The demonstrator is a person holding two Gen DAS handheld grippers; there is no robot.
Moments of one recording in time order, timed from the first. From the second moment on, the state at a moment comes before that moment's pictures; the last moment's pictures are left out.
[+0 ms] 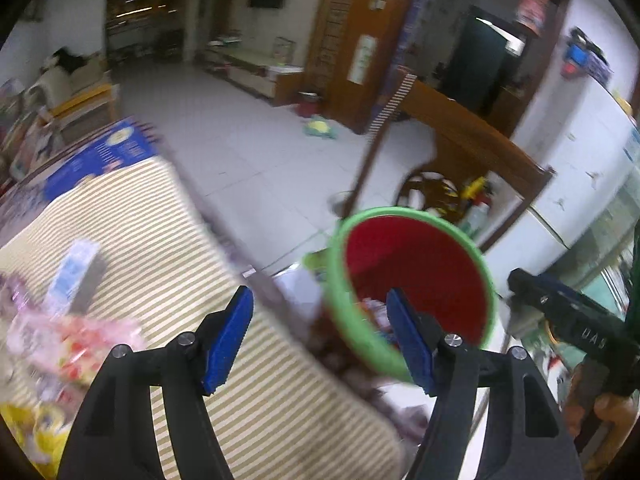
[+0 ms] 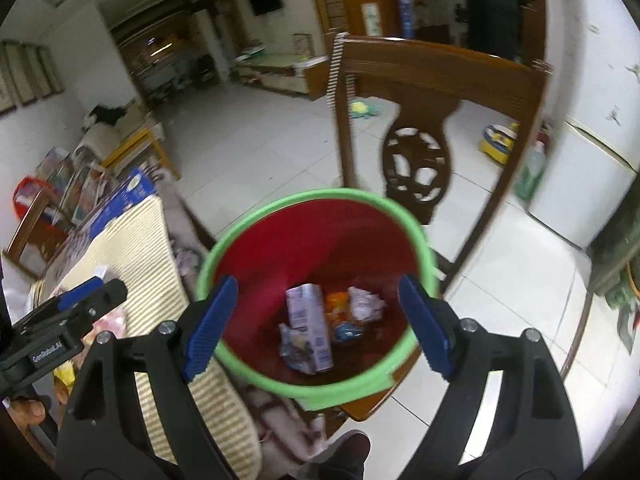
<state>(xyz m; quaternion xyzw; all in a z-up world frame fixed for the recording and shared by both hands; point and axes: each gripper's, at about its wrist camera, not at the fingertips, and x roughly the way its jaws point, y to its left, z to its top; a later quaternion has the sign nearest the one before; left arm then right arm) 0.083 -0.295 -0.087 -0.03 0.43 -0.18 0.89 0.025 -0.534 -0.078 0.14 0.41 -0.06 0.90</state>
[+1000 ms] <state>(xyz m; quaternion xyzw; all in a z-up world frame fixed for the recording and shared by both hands) 0.011 0.049 -0.171 -0.16 0.51 0.08 0.84 0.044 -0.254 -0.107 0.11 0.50 0.17 0.84</state>
